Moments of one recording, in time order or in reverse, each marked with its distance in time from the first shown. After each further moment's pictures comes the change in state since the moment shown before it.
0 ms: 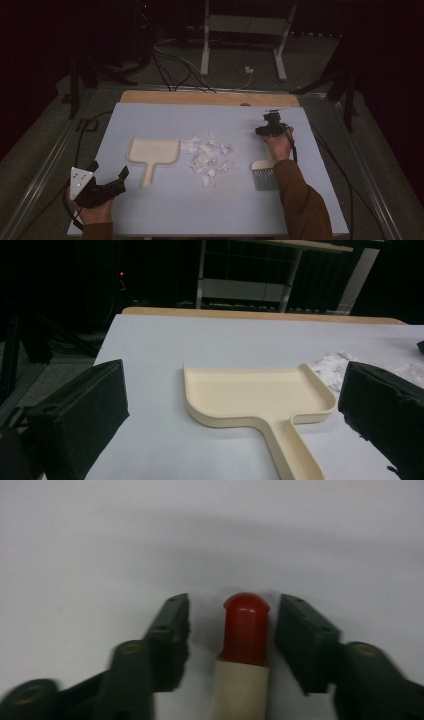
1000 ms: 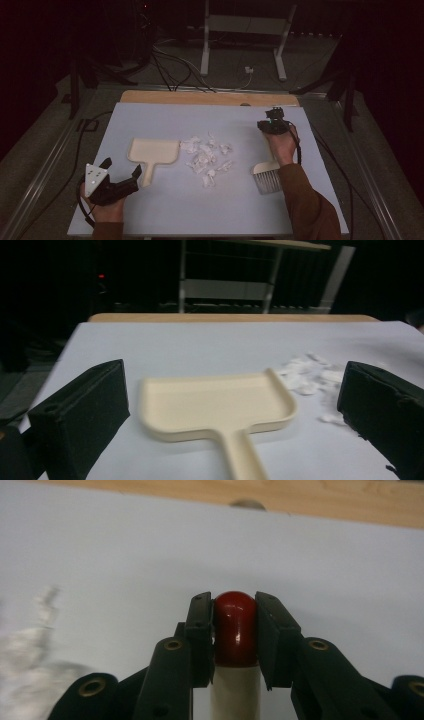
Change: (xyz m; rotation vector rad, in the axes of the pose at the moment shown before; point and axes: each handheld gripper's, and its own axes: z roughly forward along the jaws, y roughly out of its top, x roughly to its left) left arm -0.039 0.010 0.010 0.007 -0.070 0.034; right arm 0.018 0.002 -0.058 -0.164 0.060 -0.031
